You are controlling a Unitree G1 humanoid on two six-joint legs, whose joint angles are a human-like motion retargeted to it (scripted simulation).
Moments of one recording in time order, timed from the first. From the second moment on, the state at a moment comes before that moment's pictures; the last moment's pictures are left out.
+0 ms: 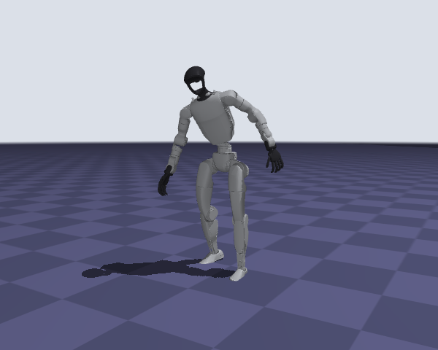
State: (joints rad) left arm 0.22 0.53 -0.25 0.76 0.26 -0.05 -0.10; right arm -0.16 -0.62 0.06 1.07 0.33 -0.01 -0.17; waist 0.28 0.28 0.36; left_leg -0.05 0.11 0.25 -0.09 -0.02 -0.24; right_leg 0.00 -0.11 -0.24 0.20 -0.08 0.13
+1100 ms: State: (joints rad) left arm 0.29 0.46 -0.29 0.76 0.26 -0.07 -0.16; right arm -0.20 -0.60 0.08 1.04 0.32 -0.02 -0.16; waist 0.26 0.24 0.37; left_leg -0.03 0.13 0.27 -0.09 -0.06 -0.23; right_leg -0.02 -0.10 -0.25 0.26 -0.07 0.12
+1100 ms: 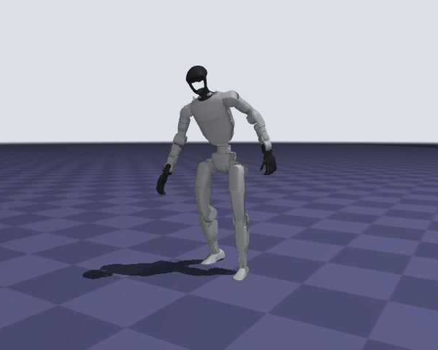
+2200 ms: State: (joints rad) left arm 0.33 0.42 -0.25 0.93 0.17 -0.02 -0.12; right arm -0.09 -0.67 0.01 1.12 0.35 0.01 -0.15; waist 0.31 0.26 0.29; left_leg -0.02 0.09 0.55 -0.09 -0.08 -0.18; right_leg 0.02 -0.23 -0.61 0.28 0.01 0.16
